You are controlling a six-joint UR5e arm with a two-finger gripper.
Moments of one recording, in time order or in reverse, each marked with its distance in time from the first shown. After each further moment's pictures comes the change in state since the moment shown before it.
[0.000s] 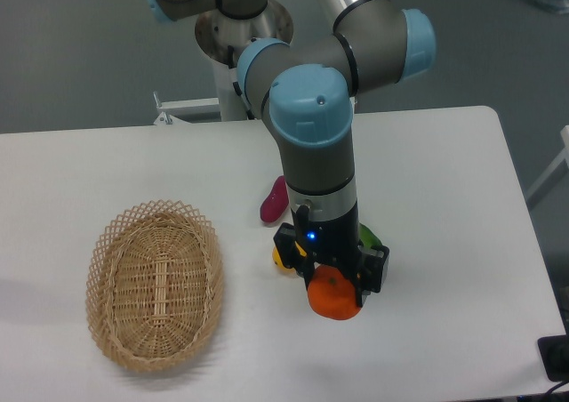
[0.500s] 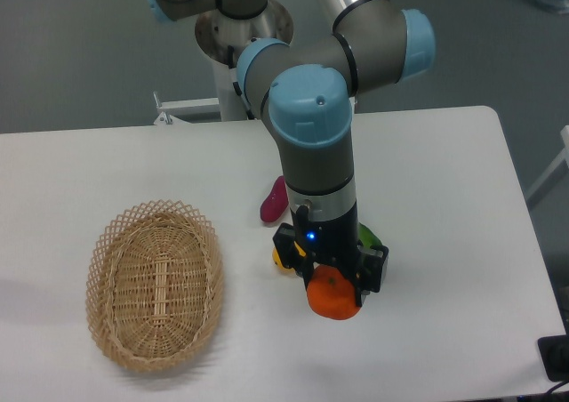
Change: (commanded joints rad) arm -0.006 -0.005 0.002 0.000 0.000 -0.060
